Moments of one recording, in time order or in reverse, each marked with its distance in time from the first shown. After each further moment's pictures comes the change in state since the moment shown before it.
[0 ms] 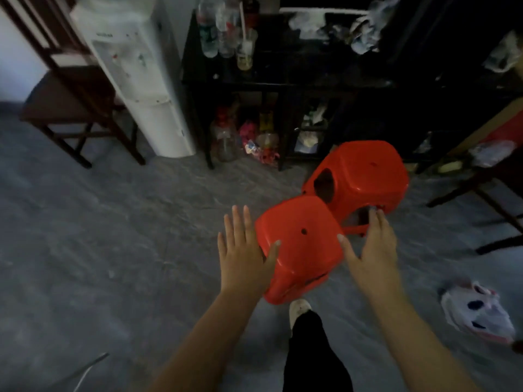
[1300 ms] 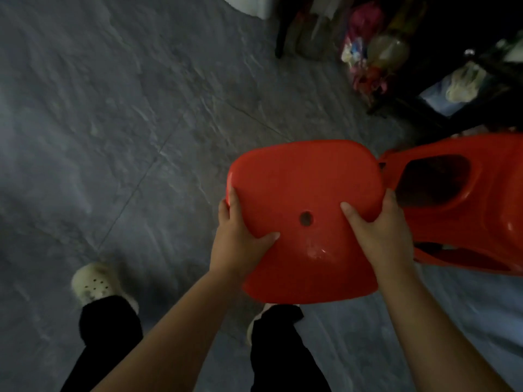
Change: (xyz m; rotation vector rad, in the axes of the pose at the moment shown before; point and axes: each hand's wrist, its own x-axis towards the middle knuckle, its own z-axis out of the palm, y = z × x) left_hand 0.104 -0.156 0.260 -0.583 -0.043 -0.730; right_hand 0.192 0.057 0.312 -0.113 -0.431 -0.082
